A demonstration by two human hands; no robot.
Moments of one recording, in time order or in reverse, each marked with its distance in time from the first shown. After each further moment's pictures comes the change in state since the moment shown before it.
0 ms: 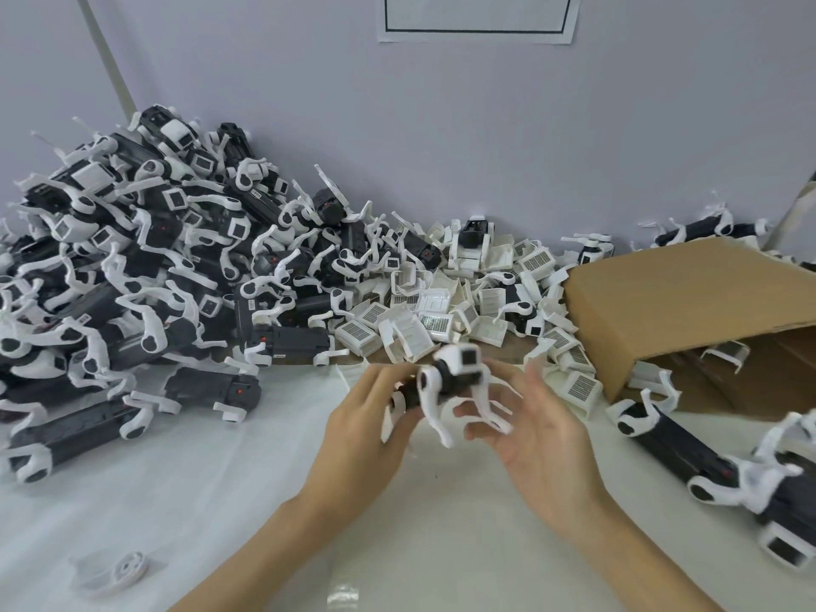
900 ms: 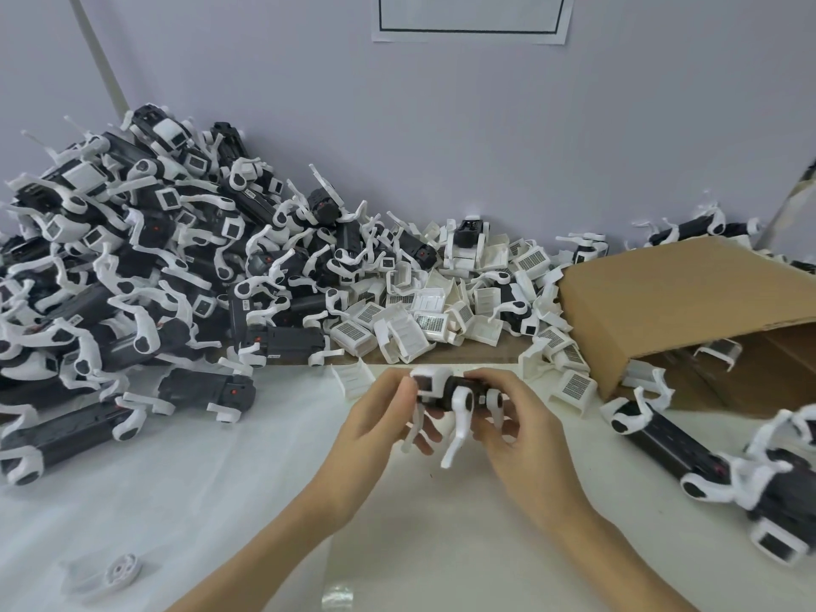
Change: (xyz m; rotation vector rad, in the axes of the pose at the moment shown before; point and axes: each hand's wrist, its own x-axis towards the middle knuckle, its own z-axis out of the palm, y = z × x) left_hand 0.005 0.024 -0.005 -0.794 -0.268 -0.441; right_hand -0.001 0.016 -0.011 -0.878 0.172 -0.269
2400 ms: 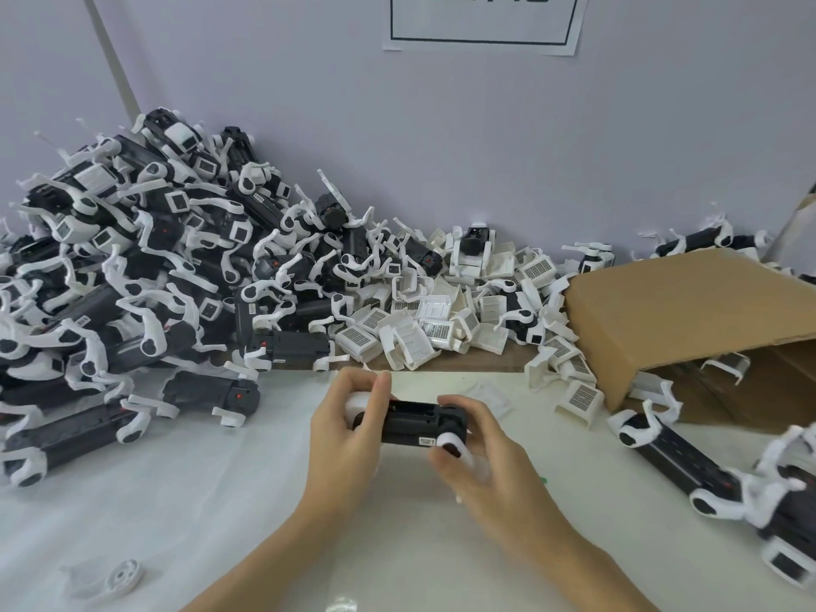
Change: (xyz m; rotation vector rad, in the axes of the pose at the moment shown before) left_hand 0.005 -0.015 -0.009 0.221 0.516 0.127; right_hand -0.016 -0.018 0.015 0.056 -0.276 0.089
